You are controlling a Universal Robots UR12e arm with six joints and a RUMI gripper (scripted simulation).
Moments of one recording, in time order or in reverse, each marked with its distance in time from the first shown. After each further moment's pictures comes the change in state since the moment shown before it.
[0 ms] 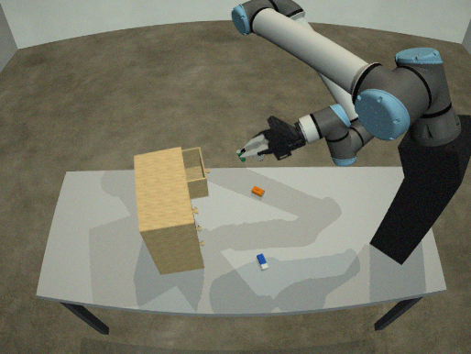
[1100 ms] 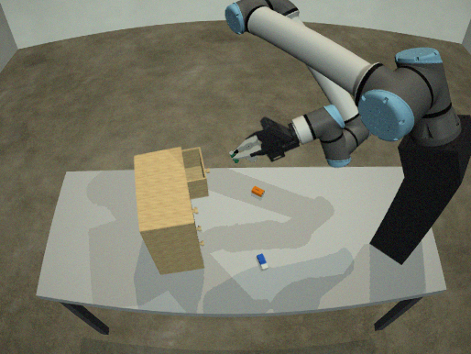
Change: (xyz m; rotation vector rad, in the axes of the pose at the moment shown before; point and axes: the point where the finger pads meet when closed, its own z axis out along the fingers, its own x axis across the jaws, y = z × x) arm 0.000 -0.008 0.022 0.001 0.000 -0.001
